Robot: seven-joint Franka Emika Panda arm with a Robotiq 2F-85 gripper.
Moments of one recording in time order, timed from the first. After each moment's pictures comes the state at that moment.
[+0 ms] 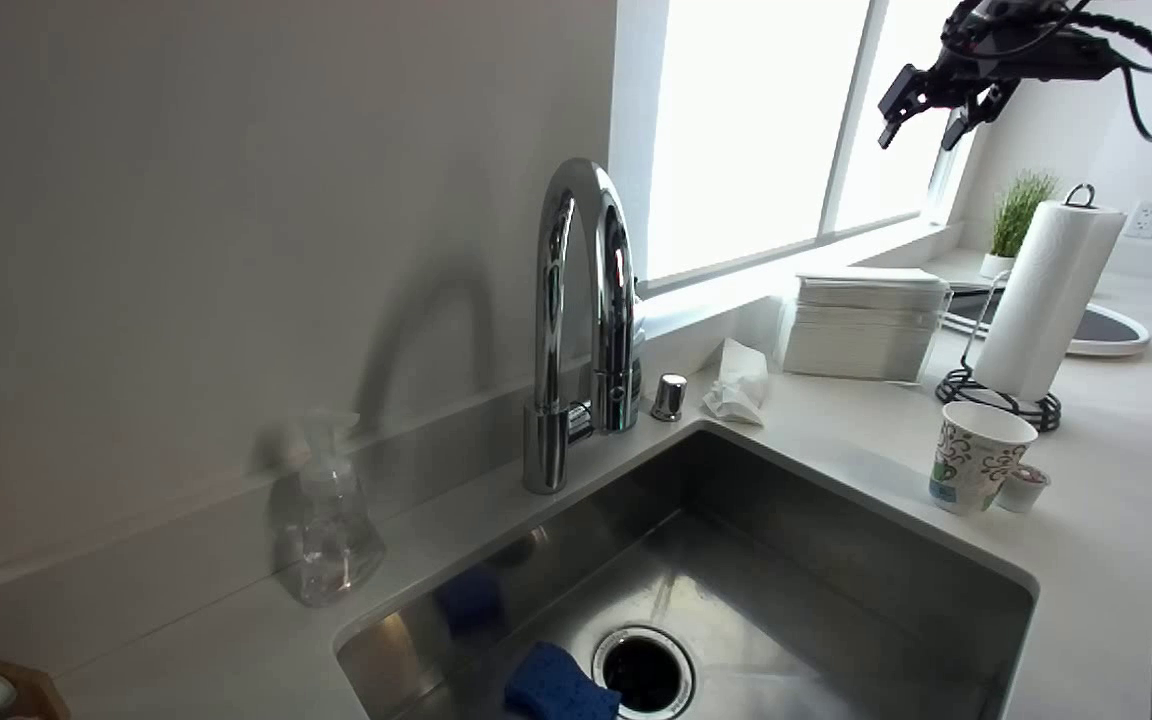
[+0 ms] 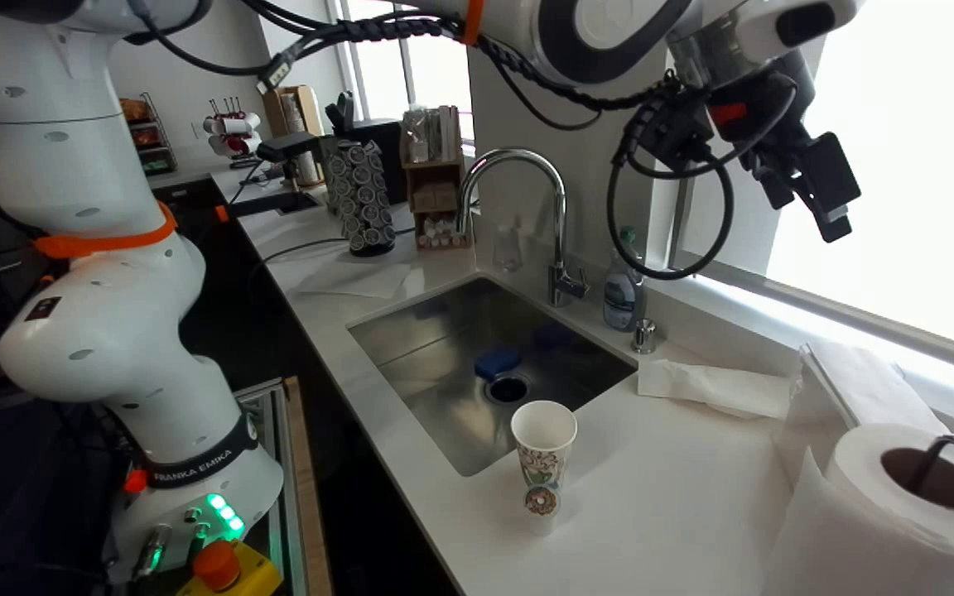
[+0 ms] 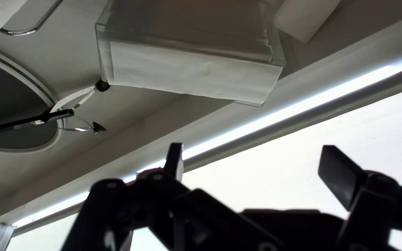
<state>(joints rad) -0.24 0.10 -0.23 -1.86 -0.06 2.54 0.08</state>
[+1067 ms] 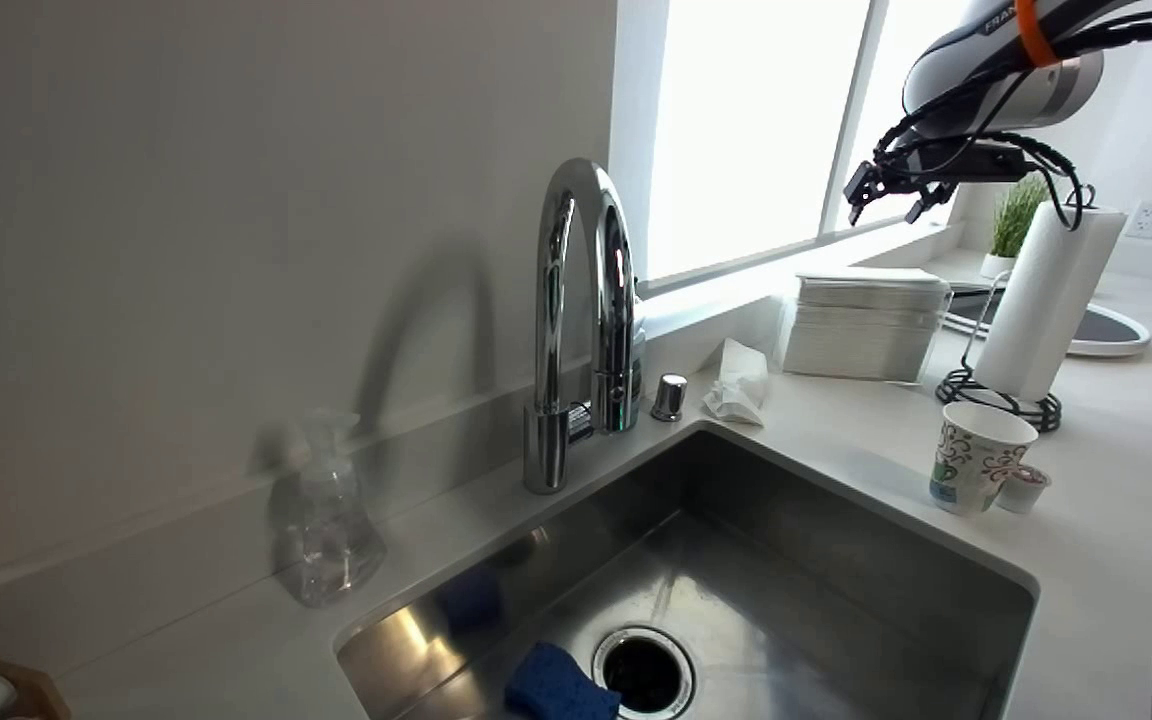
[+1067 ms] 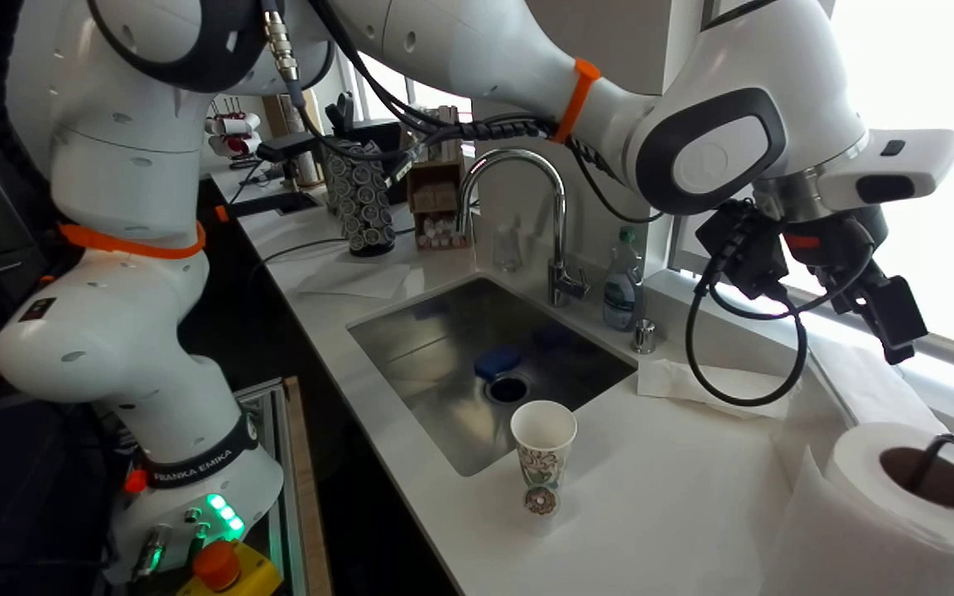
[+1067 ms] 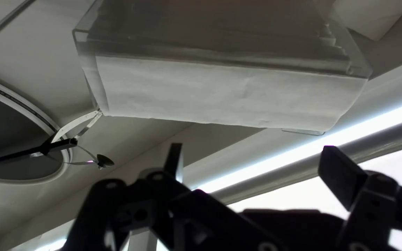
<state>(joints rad) -0.28 0.44 -0.24 -1.67 -0.01 2.64 0.11</state>
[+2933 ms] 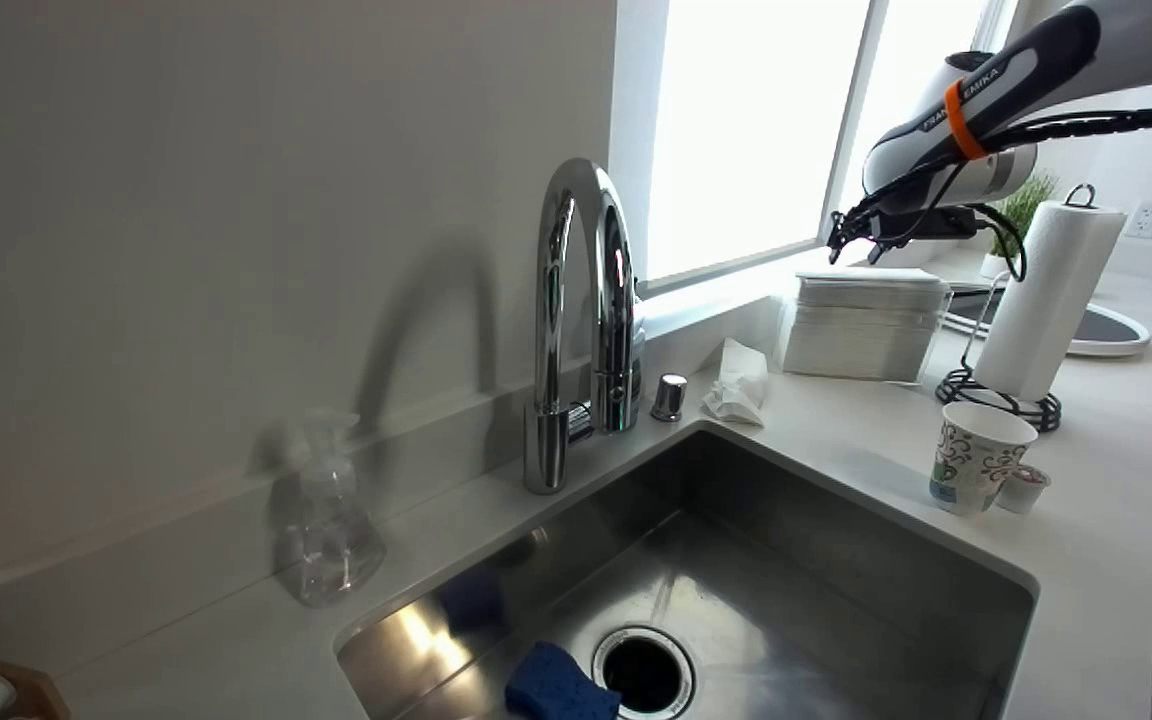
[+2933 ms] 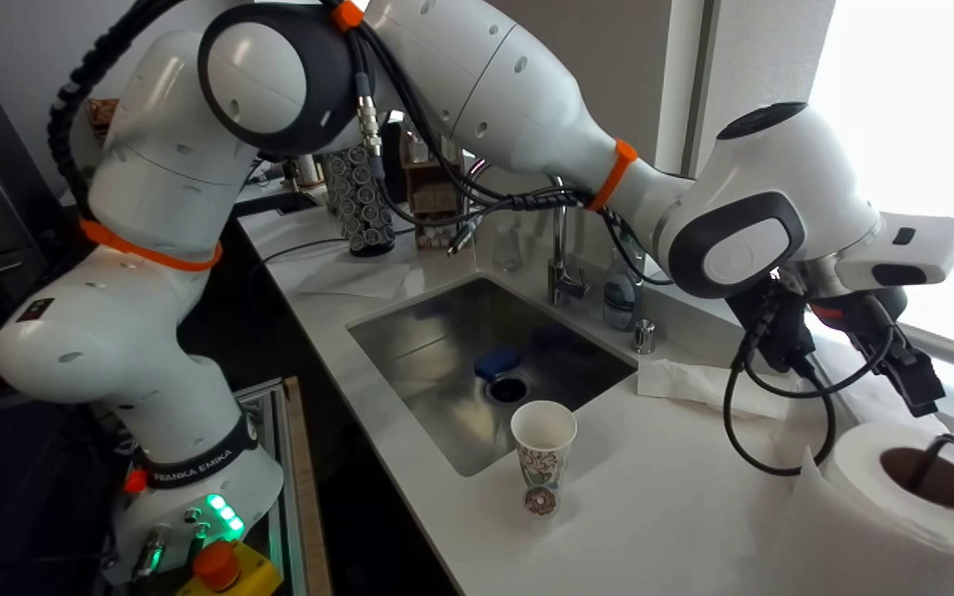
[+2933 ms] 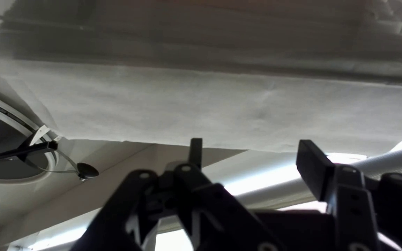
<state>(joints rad) -0.30 0.67 -0.24 -1.54 0.02 2.81 0.13</state>
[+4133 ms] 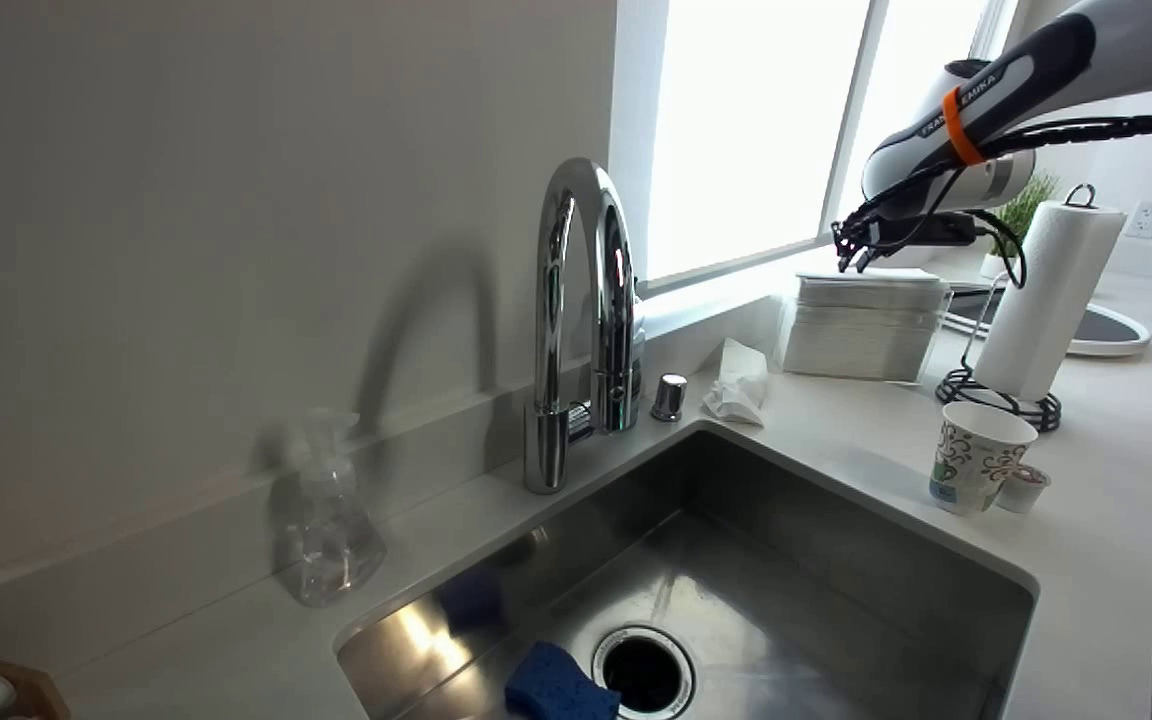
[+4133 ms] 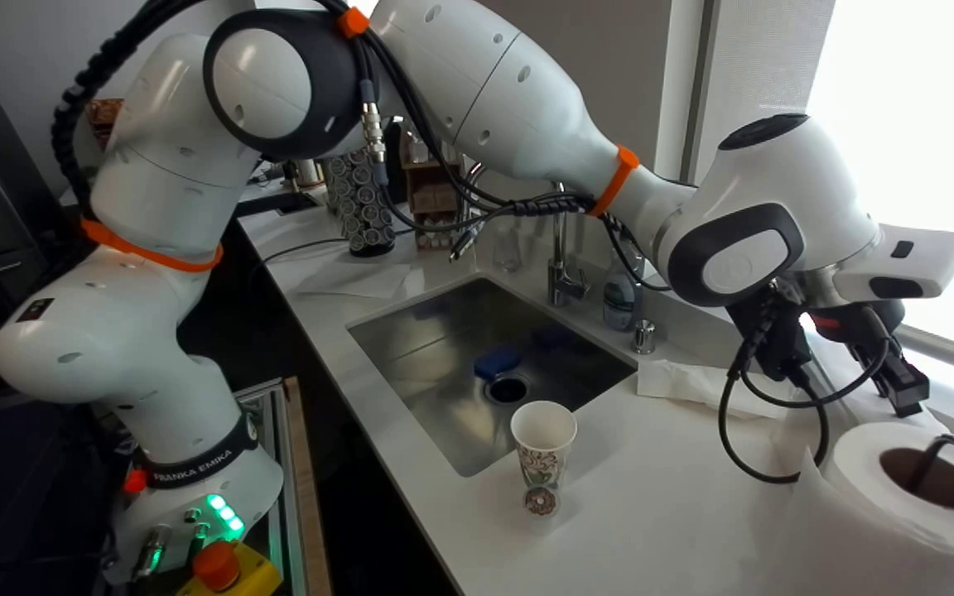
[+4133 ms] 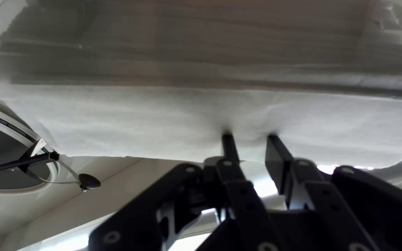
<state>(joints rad) -0.30 0.68 -0.24 -1.54 0.03 2.81 0.14</state>
